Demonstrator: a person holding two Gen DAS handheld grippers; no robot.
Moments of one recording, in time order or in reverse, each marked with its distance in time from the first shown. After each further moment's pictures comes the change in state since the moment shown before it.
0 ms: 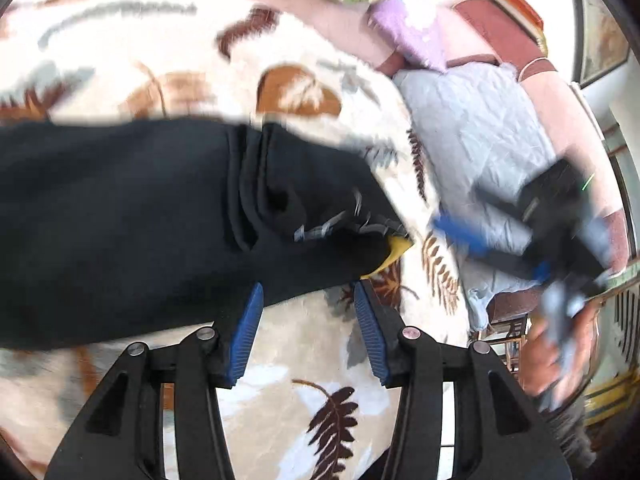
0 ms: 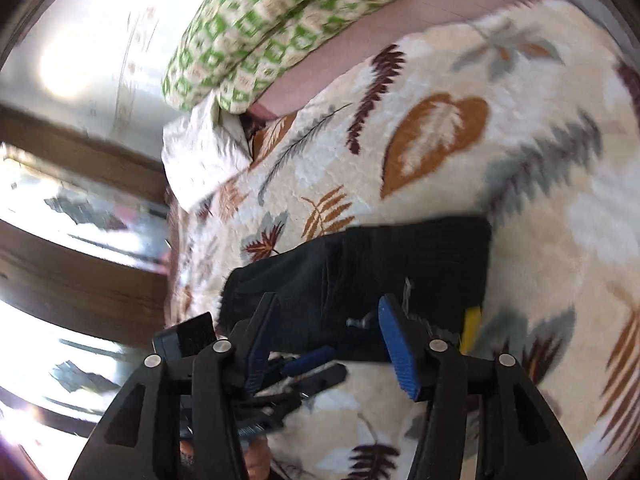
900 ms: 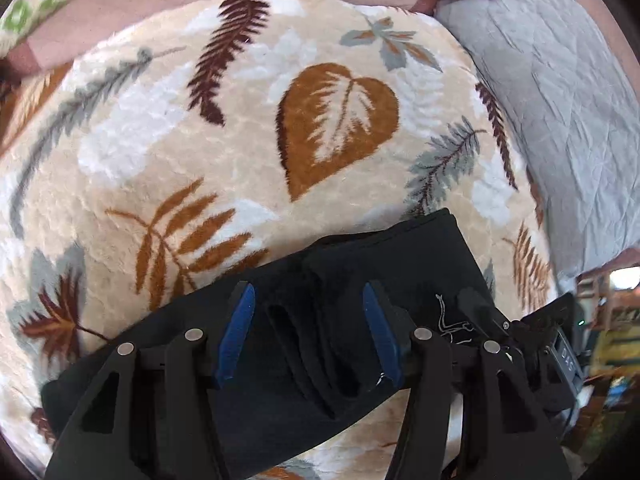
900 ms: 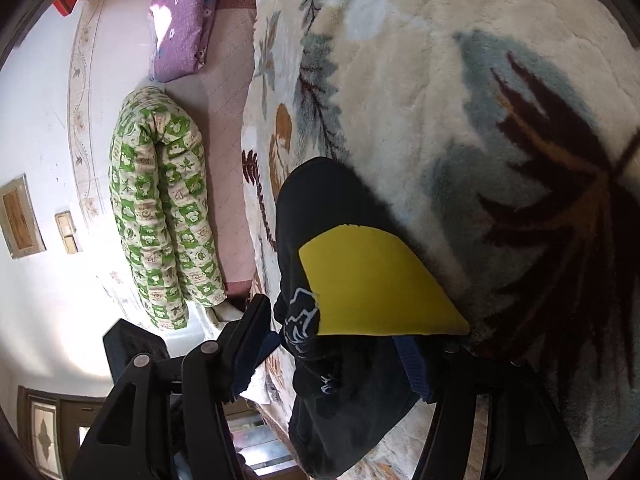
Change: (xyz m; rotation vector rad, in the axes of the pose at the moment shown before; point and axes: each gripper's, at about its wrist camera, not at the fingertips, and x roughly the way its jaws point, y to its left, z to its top) left arm 0.072 -0.014 0.119 0.208 0.282 0.315; right arm 0.067 -0.100 -0.077 0.763 -0.516 0.218
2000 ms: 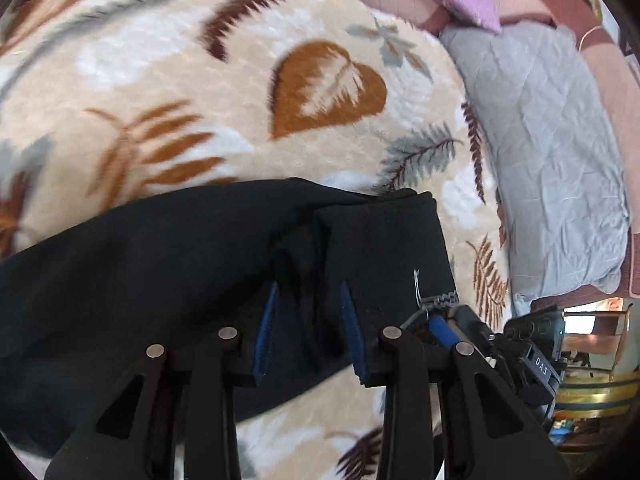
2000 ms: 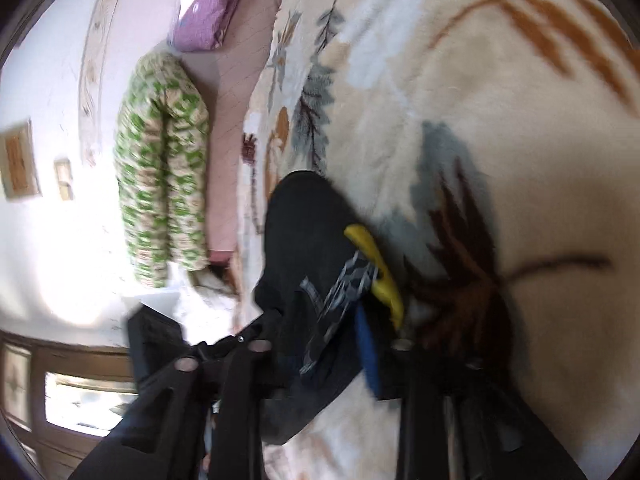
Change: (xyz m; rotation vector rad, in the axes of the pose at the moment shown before) left arm -0.006 0.007 -0.051 -0.181 -0.050 -0.141; right arm -0.057 -0.007 0.022 -0.186 0.103 -0.035
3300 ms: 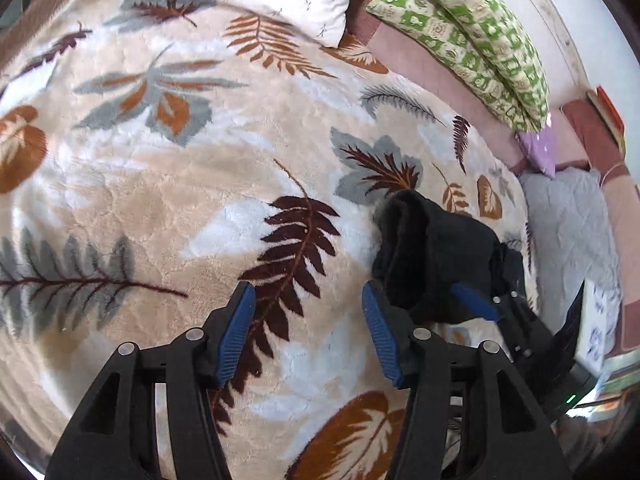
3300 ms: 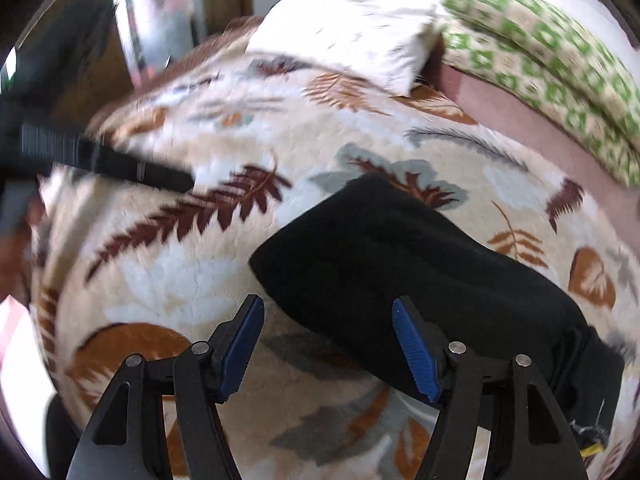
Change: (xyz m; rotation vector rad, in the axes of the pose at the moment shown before) left arm -0.166 0.253 -0.164 -0.317 -0.348 0.095; right arm 0.204 0.168 -0.323 -1.662 0.330 -0.449
